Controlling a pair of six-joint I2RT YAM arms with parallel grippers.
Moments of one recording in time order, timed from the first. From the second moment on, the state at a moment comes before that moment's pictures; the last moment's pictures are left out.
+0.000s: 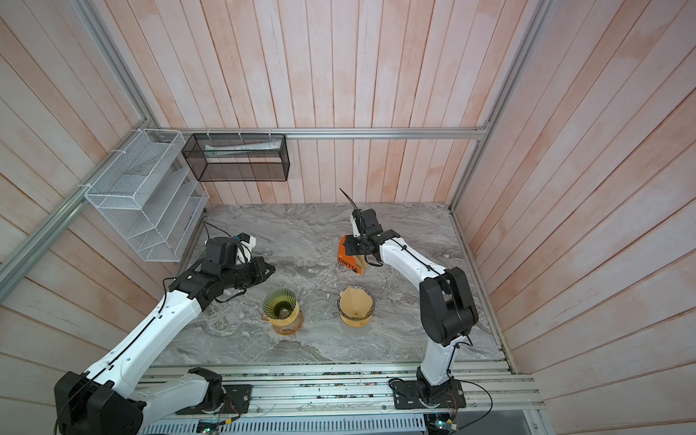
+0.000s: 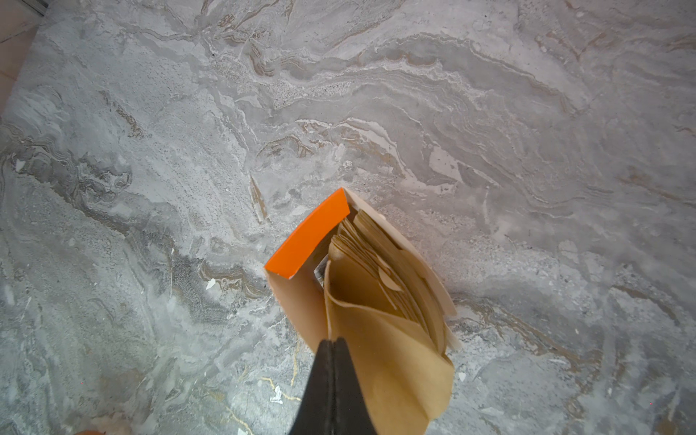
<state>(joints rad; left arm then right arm) -0.32 1.16 0.98 -0.56 0.33 -0.60 0.47 1.80 1.40 -0.45 -0.07 0.29</state>
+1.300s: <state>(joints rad) -0.32 1.14 0.98 -0.56 0.33 -0.60 0.48 1.59 1.40 -0.50 -0.03 0.29</state>
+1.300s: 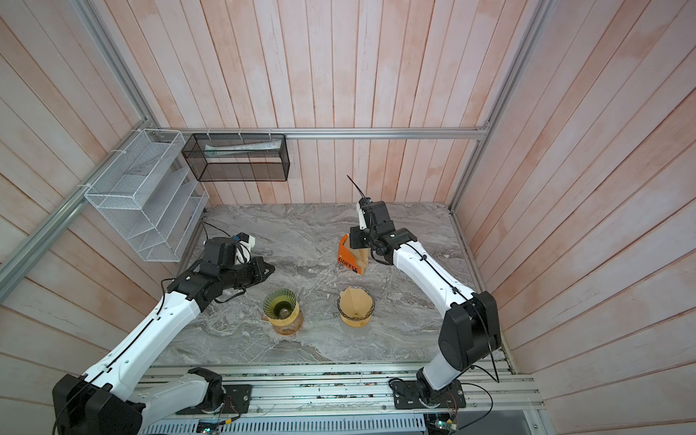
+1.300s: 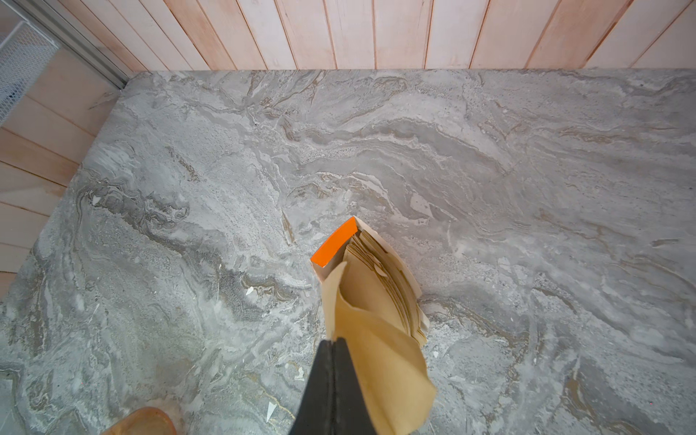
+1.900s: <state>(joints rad) -0.32 1.12 1.03 -0.61 0.27 -0.60 0.56 1.43 1.43 -0.59 0.00 0.29</state>
